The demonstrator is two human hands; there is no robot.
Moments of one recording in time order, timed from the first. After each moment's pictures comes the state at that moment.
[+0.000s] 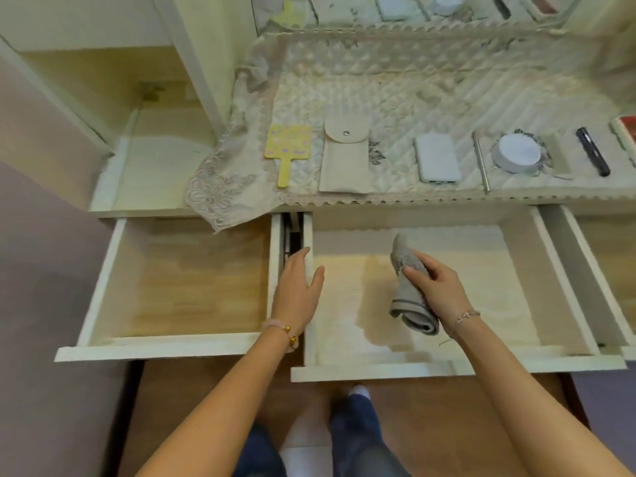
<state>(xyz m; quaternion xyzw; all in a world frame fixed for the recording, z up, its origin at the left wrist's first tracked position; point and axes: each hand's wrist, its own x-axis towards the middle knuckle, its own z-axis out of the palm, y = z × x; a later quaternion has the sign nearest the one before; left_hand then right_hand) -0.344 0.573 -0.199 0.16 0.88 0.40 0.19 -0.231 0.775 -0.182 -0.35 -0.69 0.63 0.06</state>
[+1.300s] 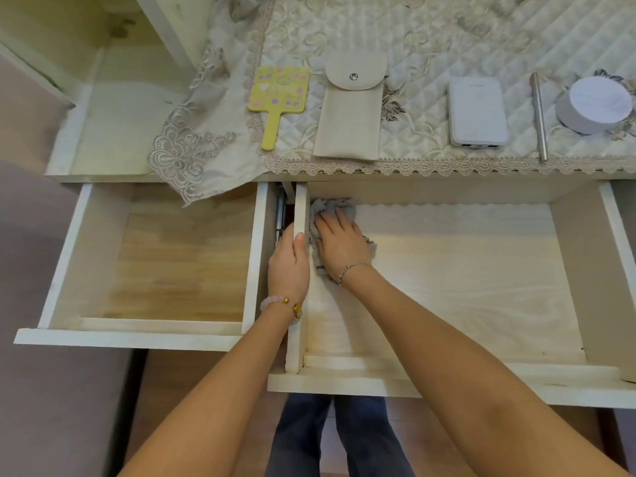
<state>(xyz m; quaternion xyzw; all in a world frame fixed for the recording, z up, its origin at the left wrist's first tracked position) -0.360 0.608 -0.256 0.01 0.89 0.44 0.15 -0.363 0.720 -0.313 -0.08 -0.97 0.20 -0.09</state>
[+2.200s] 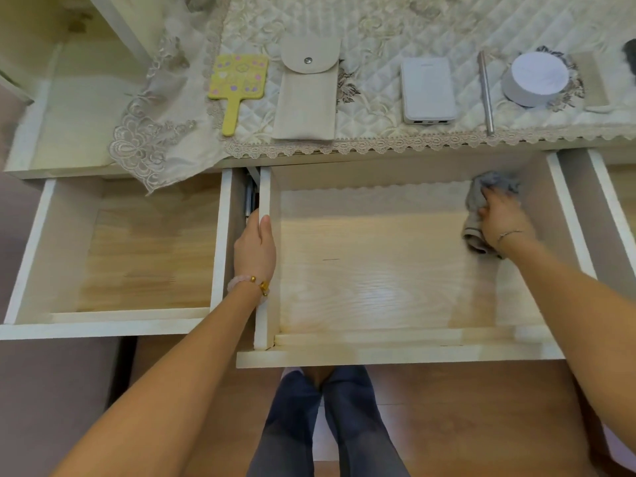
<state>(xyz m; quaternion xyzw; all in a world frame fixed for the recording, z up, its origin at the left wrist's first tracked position) -0.355 0.609 -0.249 -0.01 0.90 0.41 0.17 -0.229 0.984 -0.300 -0.34 -0.92 0.16 -0.11</state>
